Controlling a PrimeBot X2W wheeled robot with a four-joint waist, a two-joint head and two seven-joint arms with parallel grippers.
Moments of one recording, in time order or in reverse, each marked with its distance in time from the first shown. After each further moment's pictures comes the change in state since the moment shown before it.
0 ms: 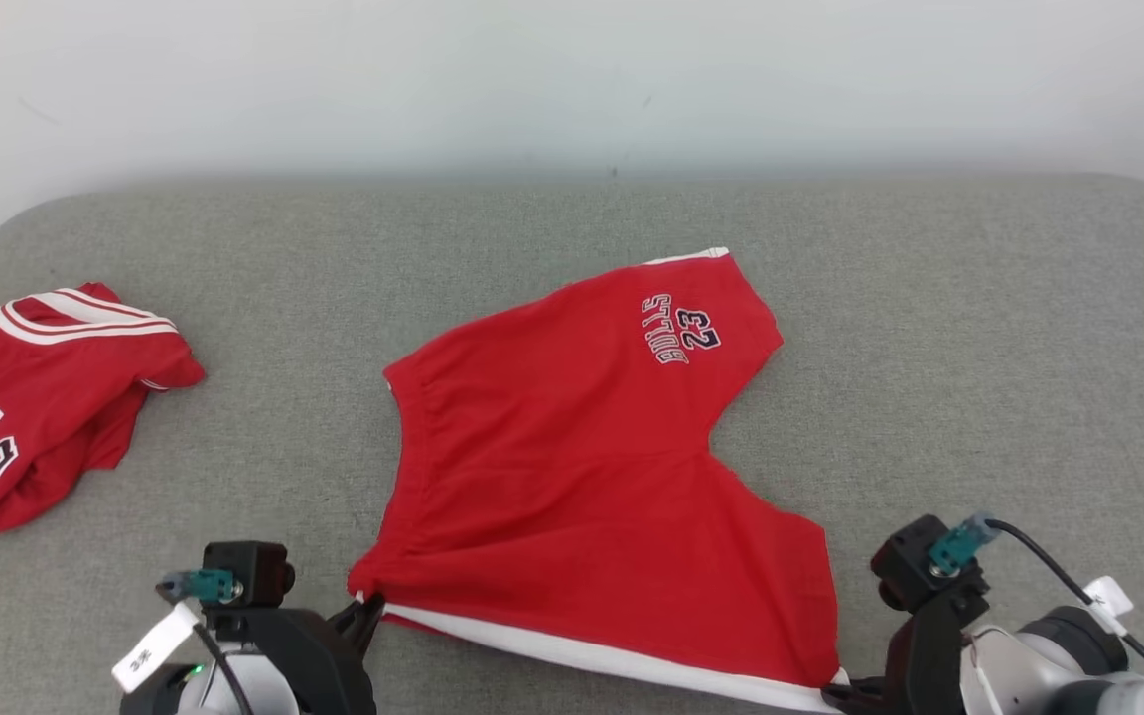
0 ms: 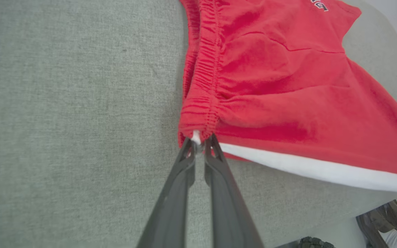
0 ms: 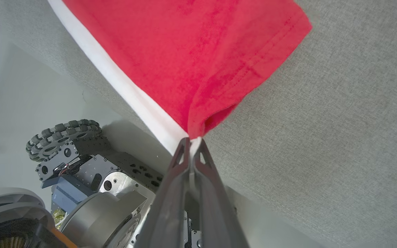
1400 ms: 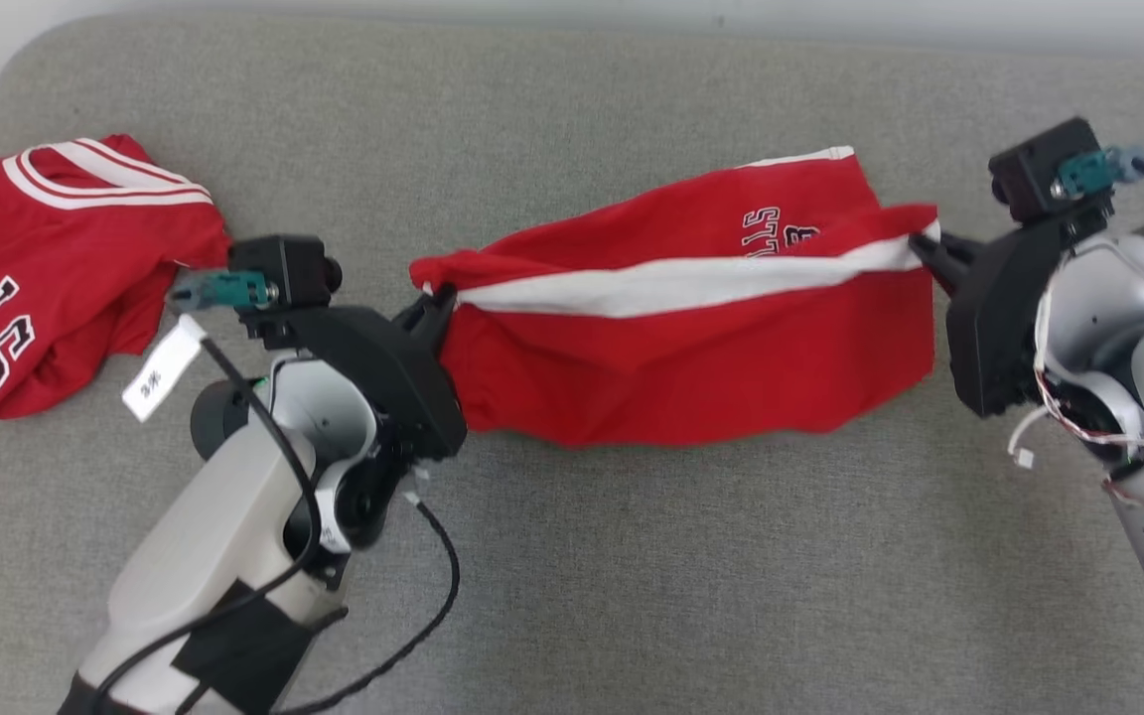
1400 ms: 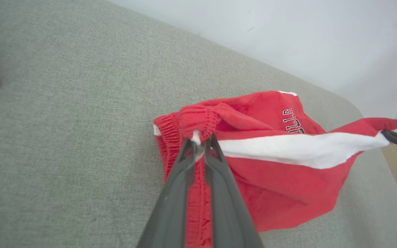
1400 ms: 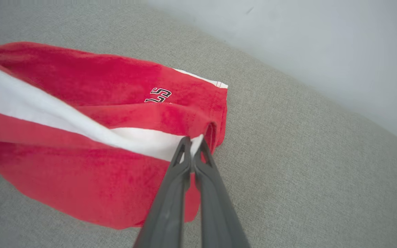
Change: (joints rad) left arm -0.391 -0.203 0.078 0.052 -0.010 0.074 0.024; right arm -0.630 -0.081 0.059 0.441 -0.176 0.000 -0.460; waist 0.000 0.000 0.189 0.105
